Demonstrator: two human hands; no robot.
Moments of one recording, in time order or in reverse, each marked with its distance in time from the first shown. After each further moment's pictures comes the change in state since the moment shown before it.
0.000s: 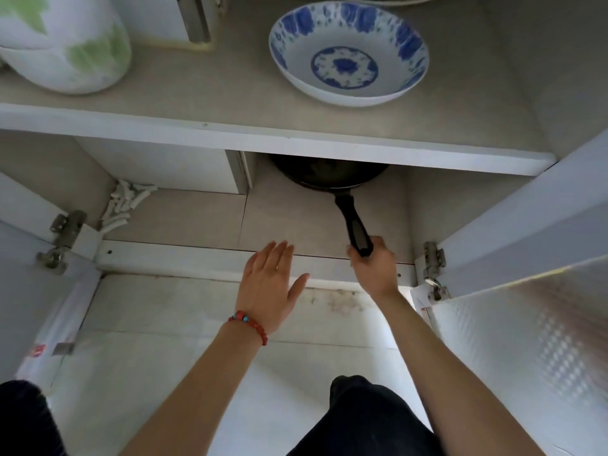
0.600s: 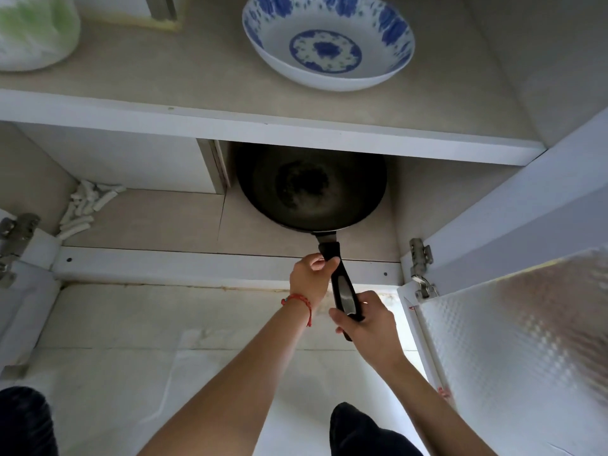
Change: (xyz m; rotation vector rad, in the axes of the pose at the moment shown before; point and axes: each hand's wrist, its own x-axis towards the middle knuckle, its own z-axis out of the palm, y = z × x) left_hand 0.052 0.070 0.057 -1.154 -0.180 -0.582; right_hand -0.078 0.034 -0.012 0.059 -0.135 0.100
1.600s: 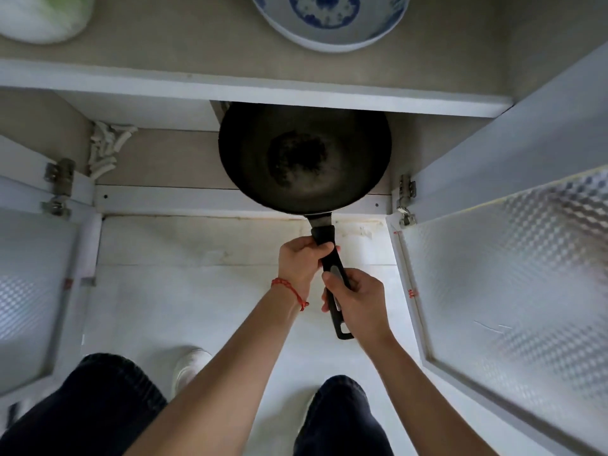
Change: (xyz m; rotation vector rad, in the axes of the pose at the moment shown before) left_hand -0.126 0.034 -0.038 -0.427 -0.001 -0.309; right_hand -0.120 -0.070 -0.022 0.312 -0.067 0.197
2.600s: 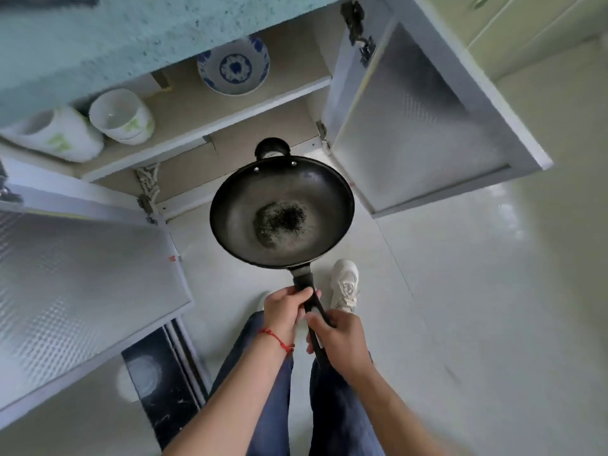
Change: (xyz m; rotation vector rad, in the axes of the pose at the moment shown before) left_hand -0.421 0.058 -0.110 0.310 -0.070 -0.388; right_hand -0.449 -0.137 0.015 0.278 0.158 0.341
